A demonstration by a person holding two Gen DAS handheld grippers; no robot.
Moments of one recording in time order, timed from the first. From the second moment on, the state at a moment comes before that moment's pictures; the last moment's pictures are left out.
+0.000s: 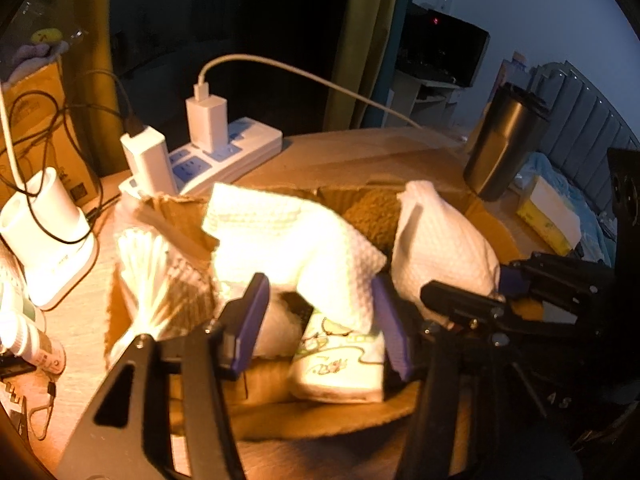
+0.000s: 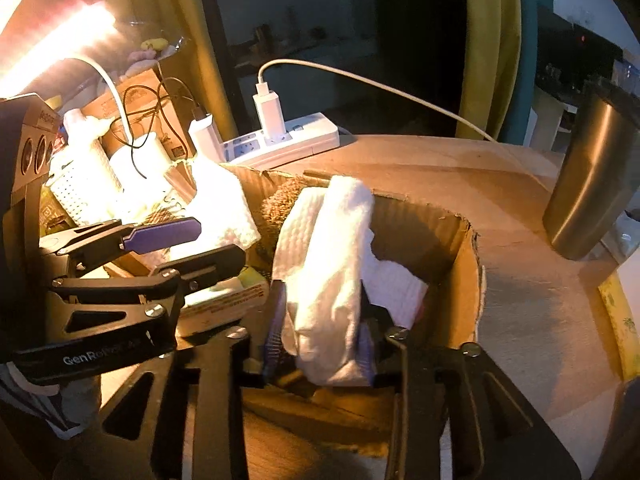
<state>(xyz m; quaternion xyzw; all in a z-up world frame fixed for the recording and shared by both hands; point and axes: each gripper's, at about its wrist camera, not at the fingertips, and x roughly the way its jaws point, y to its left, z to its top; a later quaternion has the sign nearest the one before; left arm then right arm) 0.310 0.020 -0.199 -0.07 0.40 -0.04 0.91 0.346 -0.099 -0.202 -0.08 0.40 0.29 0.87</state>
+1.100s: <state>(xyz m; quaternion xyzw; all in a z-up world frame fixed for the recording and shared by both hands) 0.219 0.029 -0.131 -0.06 0.31 -0.01 0.95 0.263 -0.125 -0.136 -0.09 0.32 0.26 0.91</state>
